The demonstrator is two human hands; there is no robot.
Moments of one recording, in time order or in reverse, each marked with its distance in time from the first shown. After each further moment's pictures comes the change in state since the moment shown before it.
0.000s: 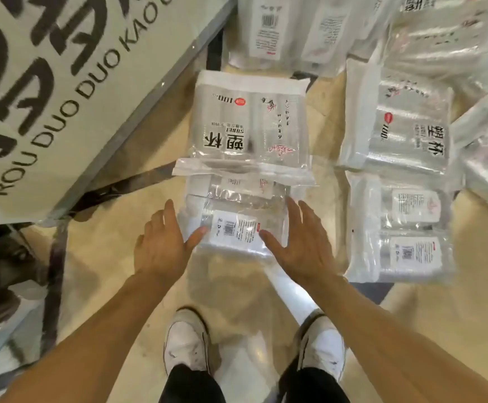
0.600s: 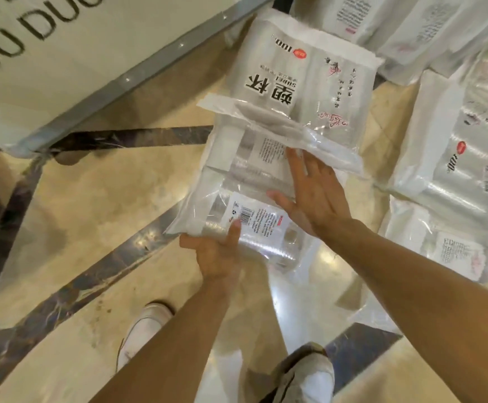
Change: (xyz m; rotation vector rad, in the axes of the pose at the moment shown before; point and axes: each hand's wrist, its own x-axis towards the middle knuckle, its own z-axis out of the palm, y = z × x) left_hand 0.009 0.067 0.128 -1.208 0.117 -0.742; right_hand 0.143 -0.006 0.025 -0.510 0.050 -0.488
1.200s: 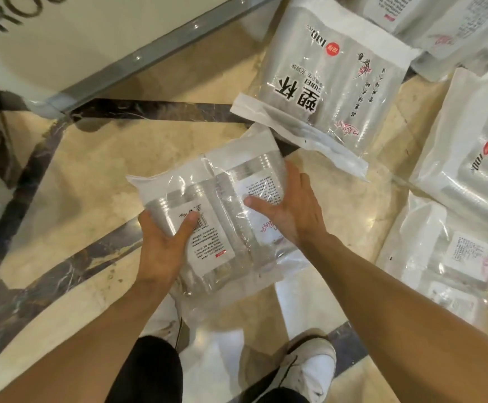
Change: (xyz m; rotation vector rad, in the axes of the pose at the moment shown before) left_hand 0.025 -0.028 -0.125 -0.066 -0.102 0.162; right_hand -0.028 -0.072 0.032 0.548 -0.138 0.282
